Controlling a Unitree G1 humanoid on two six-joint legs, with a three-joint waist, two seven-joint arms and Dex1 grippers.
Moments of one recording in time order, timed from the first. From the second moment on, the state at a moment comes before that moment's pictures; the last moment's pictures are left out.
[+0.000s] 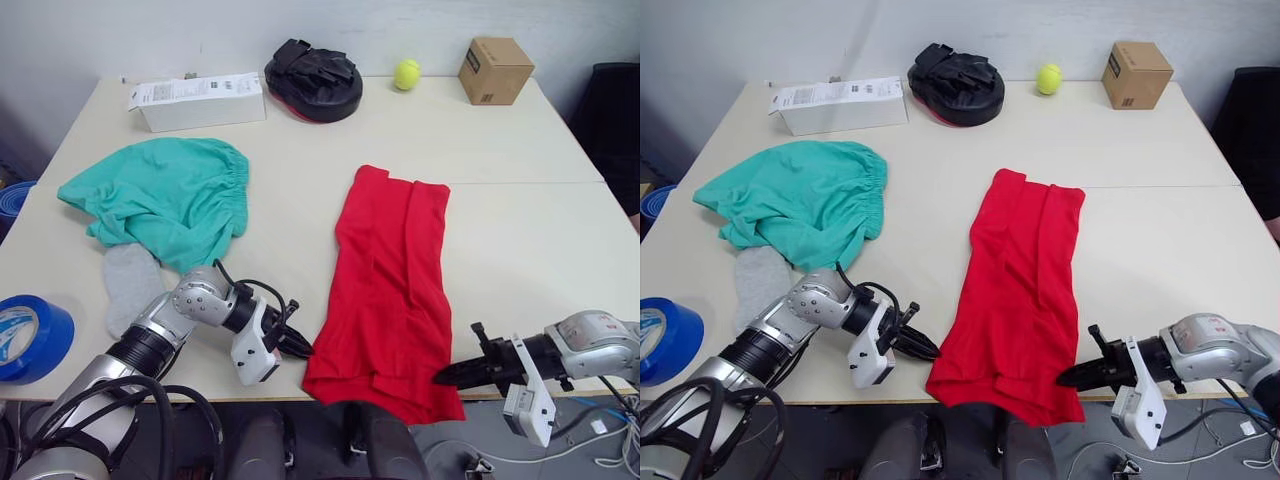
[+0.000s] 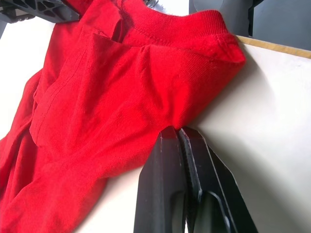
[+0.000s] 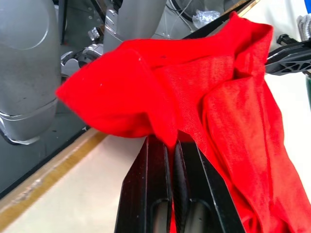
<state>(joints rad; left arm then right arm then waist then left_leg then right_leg) -0.58 0.67 -0.53 0.33 0.00 -0.98 -1.22 -0.32 -1.19 0.50 0.31 -0.19 -1.38 0.73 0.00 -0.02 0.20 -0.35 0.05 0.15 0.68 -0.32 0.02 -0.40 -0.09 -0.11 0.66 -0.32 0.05</state>
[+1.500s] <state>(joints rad) -0.56 0.88 -0.06 -0.40 -0.96 0.93 -1.17 0.03 -1.37 -0.10 -0.40 1.06 0.42 1.44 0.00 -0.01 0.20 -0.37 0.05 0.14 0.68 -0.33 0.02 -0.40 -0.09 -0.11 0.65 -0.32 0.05</state>
